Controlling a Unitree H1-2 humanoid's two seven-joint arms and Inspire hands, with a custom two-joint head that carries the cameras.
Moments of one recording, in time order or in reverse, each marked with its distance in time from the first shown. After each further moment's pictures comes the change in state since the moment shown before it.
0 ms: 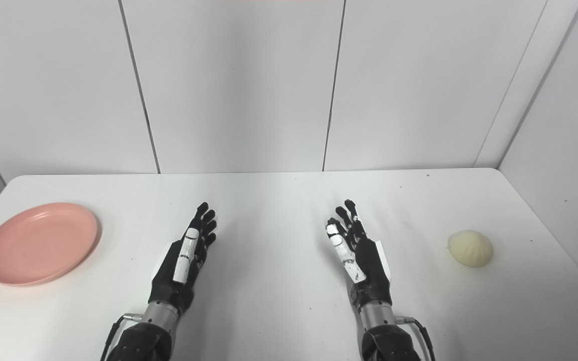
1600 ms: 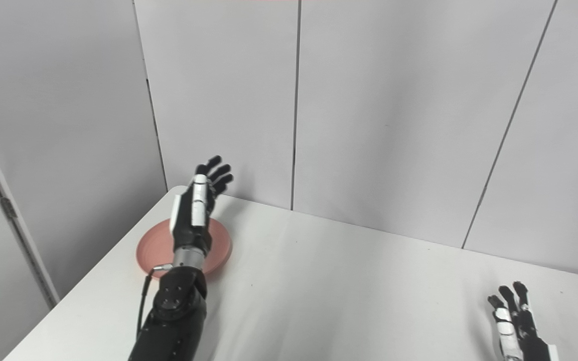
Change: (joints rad) left arm -0.201 0.184 0.354 -0.070 -0.041 0.000 0.322; right arm -0.054 -0.058 -0.045 0.101 0.025 -0.102 0.037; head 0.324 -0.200
